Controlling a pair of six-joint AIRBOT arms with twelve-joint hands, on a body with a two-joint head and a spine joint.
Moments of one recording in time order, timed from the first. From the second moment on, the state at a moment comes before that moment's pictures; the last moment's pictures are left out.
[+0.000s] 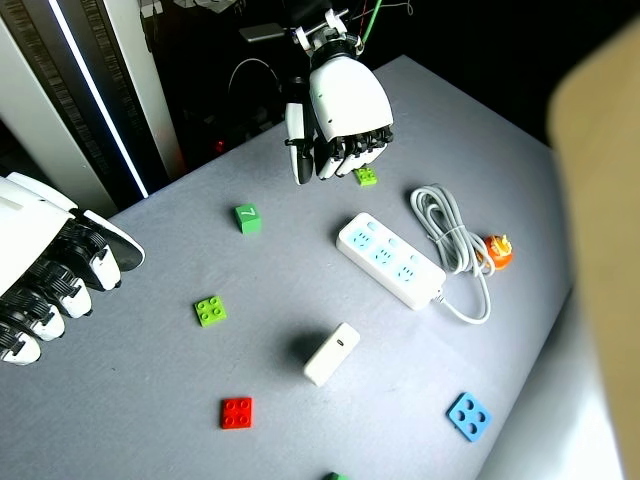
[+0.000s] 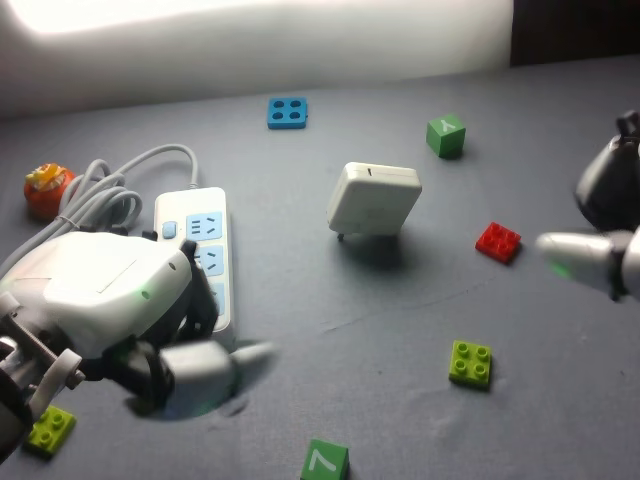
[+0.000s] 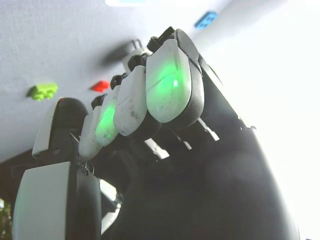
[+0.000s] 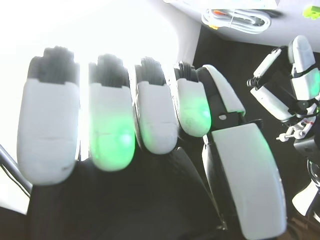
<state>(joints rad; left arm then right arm) 0.63 -0.78 0.53 -1.02 -0.81 1.81 -0.41 -0.57 0.56 0.71 0.43 -1.67</state>
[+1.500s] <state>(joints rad) 0.63 -0.87 0.60 -1.39 -0.72 2.00 -0.22 -1.18 1.25 1.14 0.02 -1.91</state>
